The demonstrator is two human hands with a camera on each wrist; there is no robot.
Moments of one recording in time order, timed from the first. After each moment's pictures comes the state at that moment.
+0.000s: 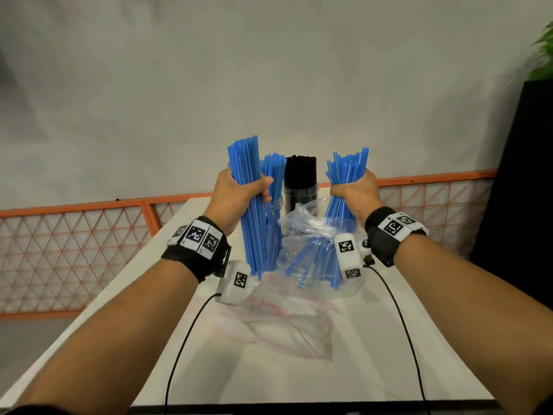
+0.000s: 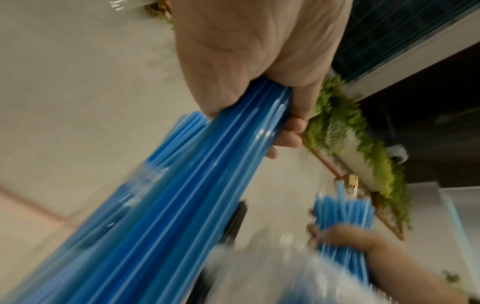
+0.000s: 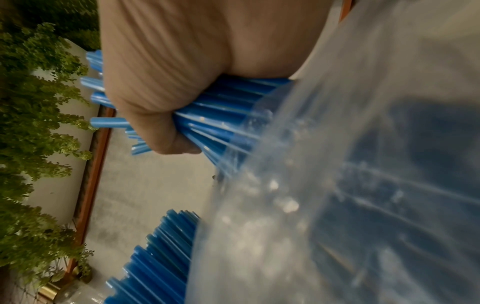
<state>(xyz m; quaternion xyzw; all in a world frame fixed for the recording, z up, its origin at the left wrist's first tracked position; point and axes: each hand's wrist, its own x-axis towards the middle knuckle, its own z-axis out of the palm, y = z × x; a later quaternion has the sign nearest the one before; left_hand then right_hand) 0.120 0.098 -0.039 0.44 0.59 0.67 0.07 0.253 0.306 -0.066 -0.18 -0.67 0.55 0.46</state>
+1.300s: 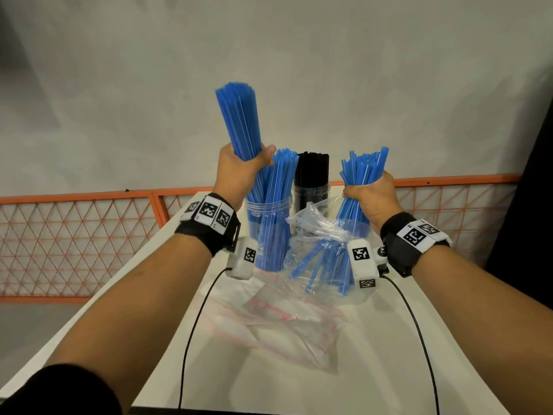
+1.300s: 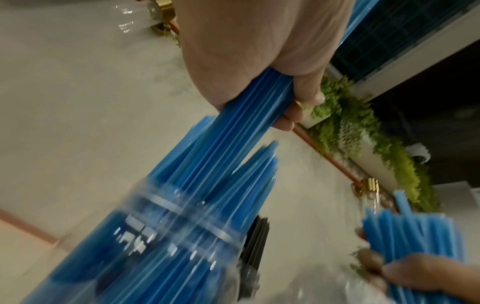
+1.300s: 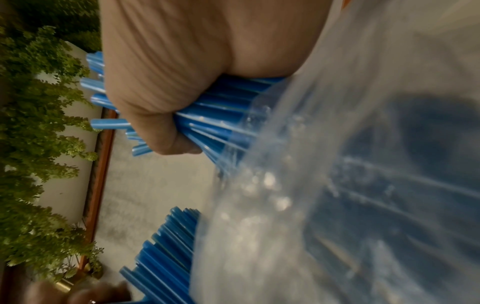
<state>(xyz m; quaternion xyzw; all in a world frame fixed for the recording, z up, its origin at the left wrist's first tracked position) 0.095 0.119 -0.016 0.42 0.59 0.69 -0.04 0.247 0.315 -0.074 -0.17 -0.67 0.56 0.46</state>
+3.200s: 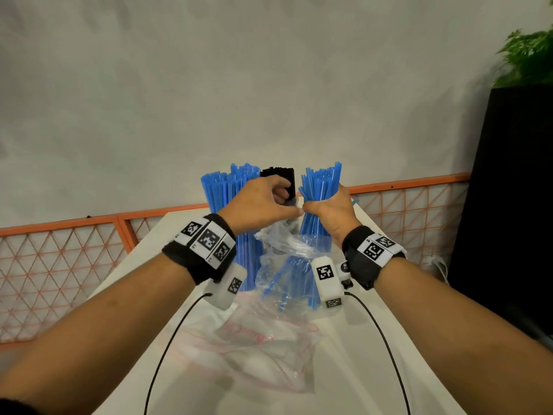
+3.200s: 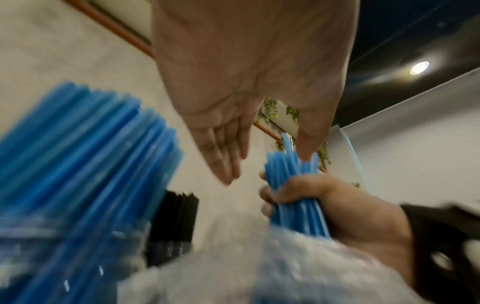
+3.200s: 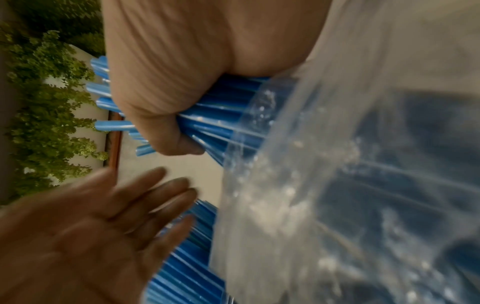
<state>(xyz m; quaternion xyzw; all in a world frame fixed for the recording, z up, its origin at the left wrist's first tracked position) 0.148 0.164 -0.015 0.56 0.75 0.36 0.03 0.251 0.301 -0.070 -0.15 -0.68 0.56 0.46</state>
